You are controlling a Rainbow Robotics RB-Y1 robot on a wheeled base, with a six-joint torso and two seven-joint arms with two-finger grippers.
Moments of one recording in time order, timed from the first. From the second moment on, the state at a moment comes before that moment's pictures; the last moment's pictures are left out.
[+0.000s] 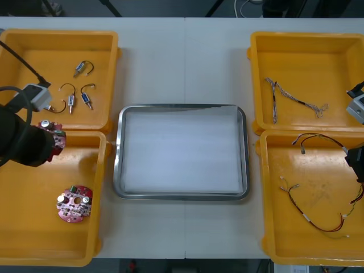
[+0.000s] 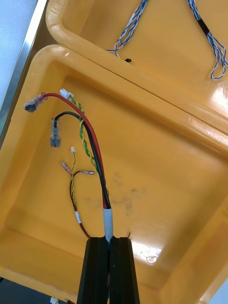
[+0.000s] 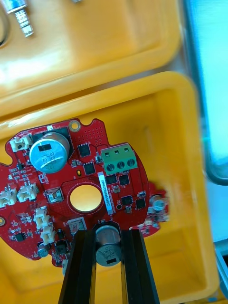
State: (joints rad) right arm -0.12 -0.85 -0.29 -2.47 -0.99 1.92 1.44; left arm -0.28 0.85 0.07 -2.32 0.93 1.91 -1.25
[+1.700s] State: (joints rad) right arm -0.12 -0.85 -0.26 -2.47 -0.95 1.92 1.45; left arm -0.67 0.65 -0.74 -1.97 0.76 1.66 -0.79
